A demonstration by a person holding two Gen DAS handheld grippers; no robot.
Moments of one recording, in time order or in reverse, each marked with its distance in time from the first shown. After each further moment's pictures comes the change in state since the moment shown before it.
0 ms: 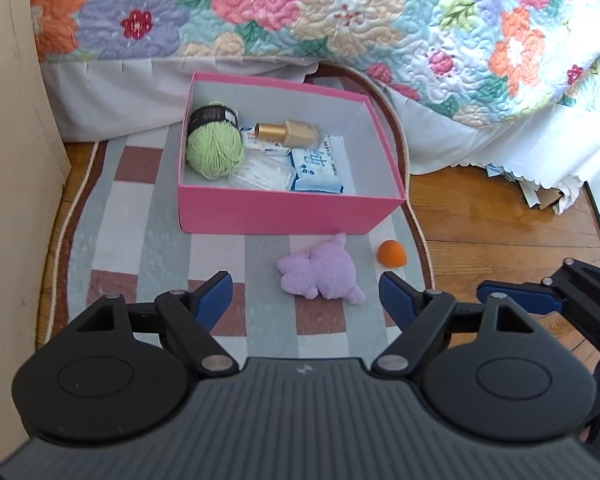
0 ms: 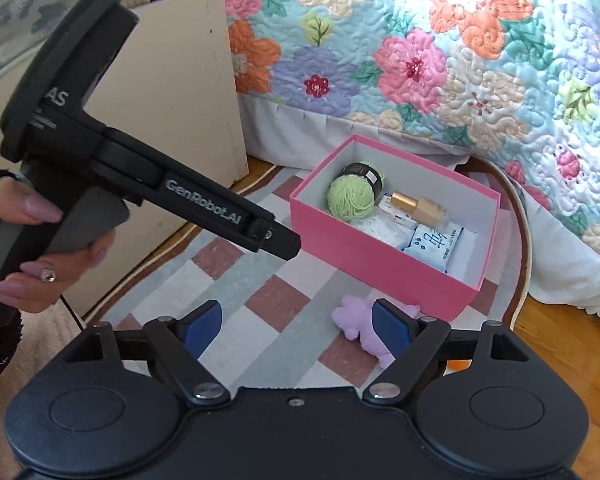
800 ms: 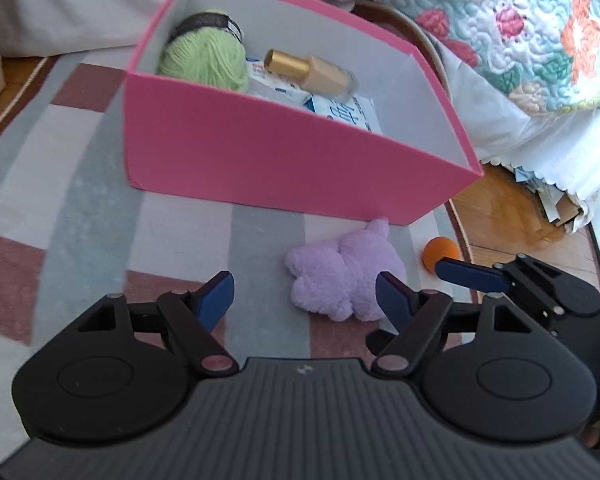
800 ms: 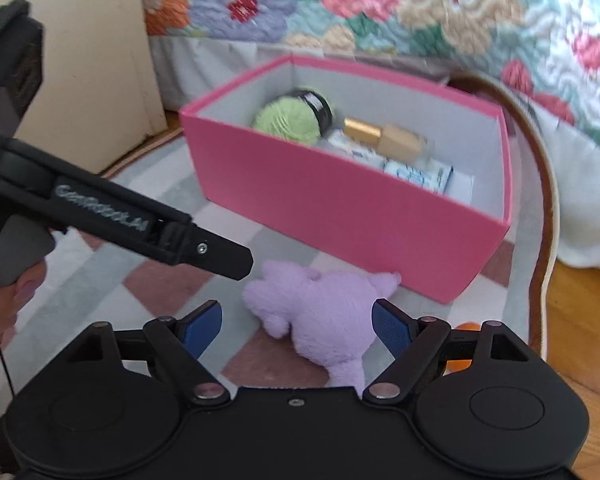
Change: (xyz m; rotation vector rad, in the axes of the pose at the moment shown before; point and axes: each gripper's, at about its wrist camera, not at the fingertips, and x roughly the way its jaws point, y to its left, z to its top) left arm 0.160 0.034 -0.037 -0.083 -0.013 -0.073; right arm 0.158 -0.077 -0.061 0.056 -0.013 -0.073
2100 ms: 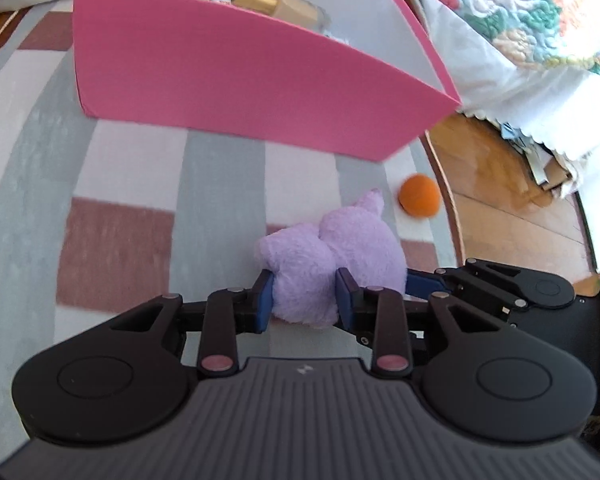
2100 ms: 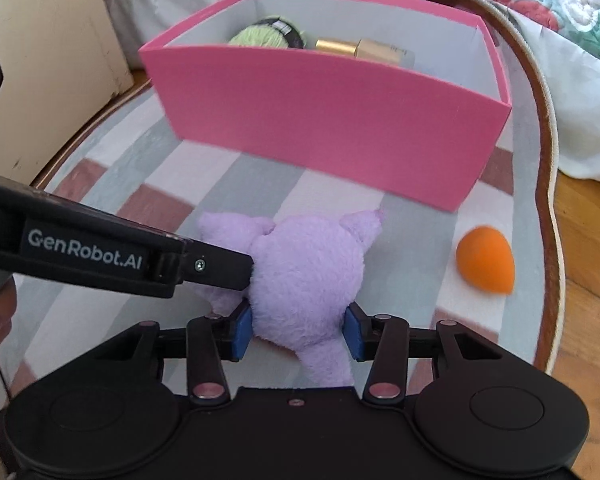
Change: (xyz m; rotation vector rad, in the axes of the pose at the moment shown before) left arm 0.009 -0.021 -0.034 -0.002 0.122 -0.060; right arm 0.017 0.002 -0.036 0.112 0.143 -0.033
